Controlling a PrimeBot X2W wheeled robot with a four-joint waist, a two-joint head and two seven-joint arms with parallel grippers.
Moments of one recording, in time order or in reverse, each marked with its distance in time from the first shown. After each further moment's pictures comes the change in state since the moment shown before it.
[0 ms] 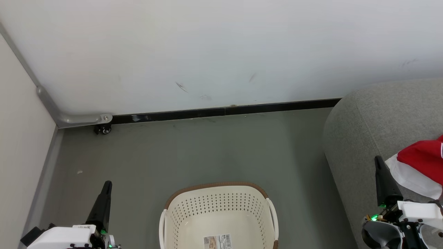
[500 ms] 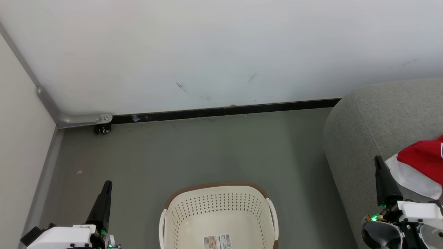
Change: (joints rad) left arm 0.000 0.000 -0.001 -0.003 0.000 0.000 0.000; right arm 0.000 0.000 0.000 0.000 0.000 0.000 0.000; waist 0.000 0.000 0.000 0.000
